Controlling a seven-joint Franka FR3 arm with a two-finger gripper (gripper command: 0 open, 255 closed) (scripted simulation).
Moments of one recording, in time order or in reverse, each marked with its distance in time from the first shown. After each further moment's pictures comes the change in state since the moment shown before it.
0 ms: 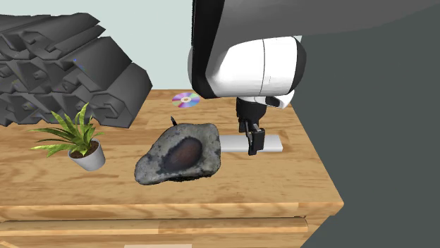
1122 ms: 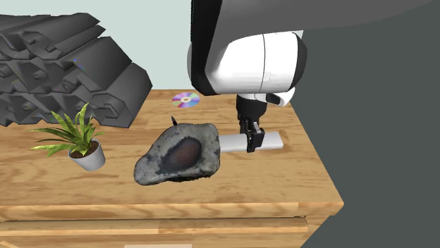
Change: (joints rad) arm 0.000 -0.008 0.001 0.007 0.004 -0.014 -0.002
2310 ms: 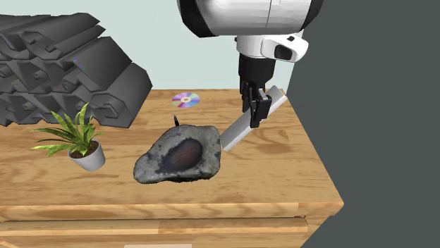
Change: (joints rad) arm -0.004 -0.121 -0.001 0.115 0.048 -0.229 -0.036
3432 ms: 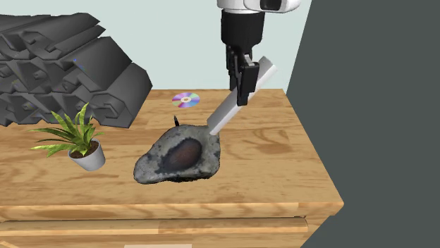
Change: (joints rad) arm 0.029 -0.090 0.030 0.100 0.033 -0.186 0.045
